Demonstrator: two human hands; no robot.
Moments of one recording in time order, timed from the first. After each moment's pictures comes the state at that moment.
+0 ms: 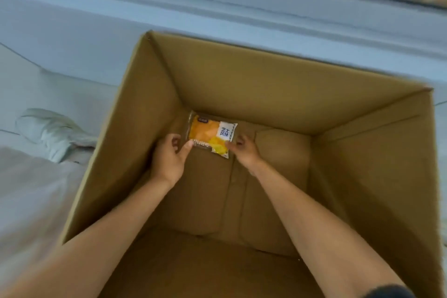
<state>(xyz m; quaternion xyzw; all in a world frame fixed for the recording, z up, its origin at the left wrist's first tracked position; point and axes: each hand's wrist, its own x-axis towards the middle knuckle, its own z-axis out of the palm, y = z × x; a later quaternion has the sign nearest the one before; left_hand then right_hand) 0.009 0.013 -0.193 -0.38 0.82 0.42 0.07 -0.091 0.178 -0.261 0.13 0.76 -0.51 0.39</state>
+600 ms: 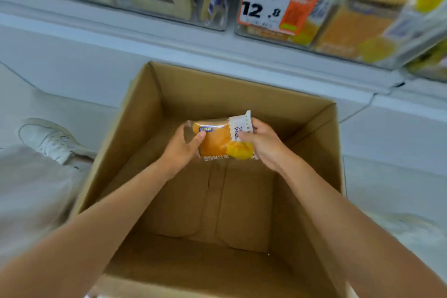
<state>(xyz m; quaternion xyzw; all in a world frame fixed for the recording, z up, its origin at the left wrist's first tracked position) -0.014 0.063 -0.095 -0.27 0.78 0.55 0.09 -0.095 0.251 -0.077 0.03 0.71 -0.62 0.33</state>
